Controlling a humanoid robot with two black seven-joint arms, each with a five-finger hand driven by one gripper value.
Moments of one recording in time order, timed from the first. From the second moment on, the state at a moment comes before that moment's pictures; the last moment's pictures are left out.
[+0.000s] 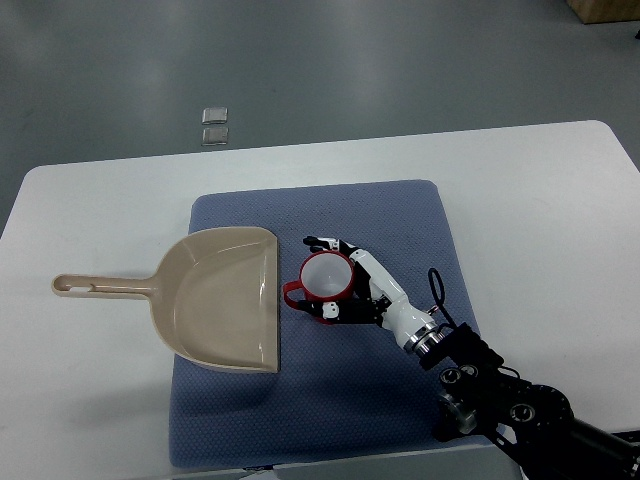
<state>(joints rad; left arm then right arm) -0.03 0.00 -0.06 -0.14 0.08 -0.04 0.09 0.35 0.00 0.61 0.95 -0.96 -0.09 0.61</state>
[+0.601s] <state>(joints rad) -0.03 0.00 -0.06 -0.14 0.08 -0.04 0.09 0.35 0.00 0.56 0.97 -0.97 -0.02 0.61</state>
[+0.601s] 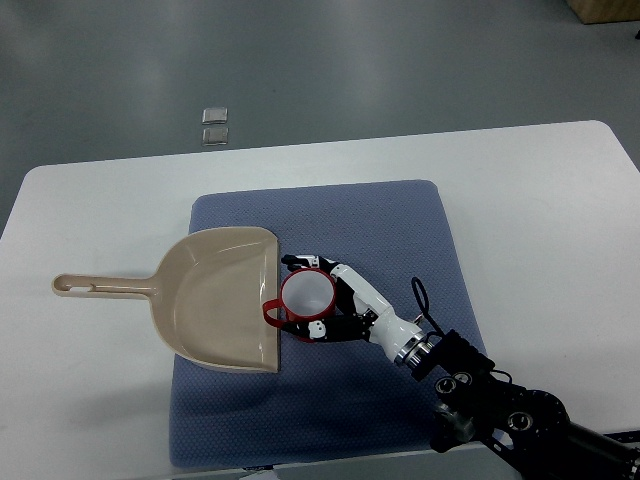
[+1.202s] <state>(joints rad) -0.03 0.00 -0.06 -0.14 0.08 -0.04 0.09 0.36 0.00 0.53 0.98 -0.97 -0.02 0.61</state>
